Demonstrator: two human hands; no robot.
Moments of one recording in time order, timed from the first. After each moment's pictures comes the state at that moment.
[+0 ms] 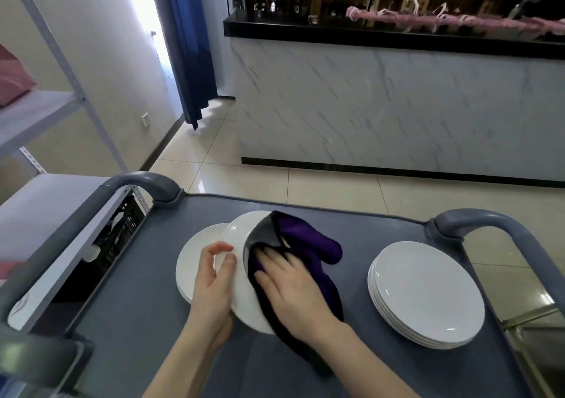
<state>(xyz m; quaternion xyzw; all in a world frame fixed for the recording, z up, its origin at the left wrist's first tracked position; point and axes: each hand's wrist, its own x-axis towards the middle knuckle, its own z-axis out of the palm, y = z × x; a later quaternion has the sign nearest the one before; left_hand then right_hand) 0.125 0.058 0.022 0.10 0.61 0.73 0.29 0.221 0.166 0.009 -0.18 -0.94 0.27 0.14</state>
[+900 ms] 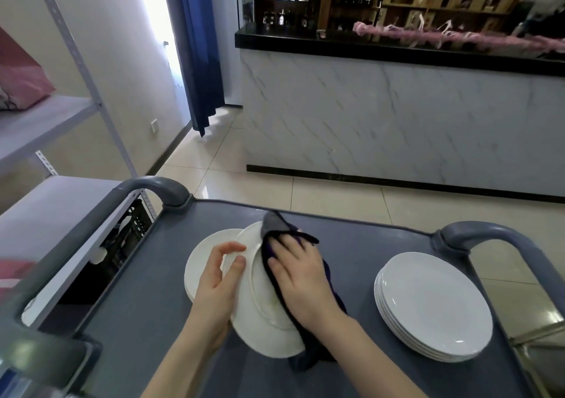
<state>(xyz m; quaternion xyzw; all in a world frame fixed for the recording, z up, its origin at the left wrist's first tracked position) 0.117 0.045 0.035 0.16 0.62 0.71 0.29 0.210 0.168 0.032 -0.23 -0.92 0.27 0.18</state>
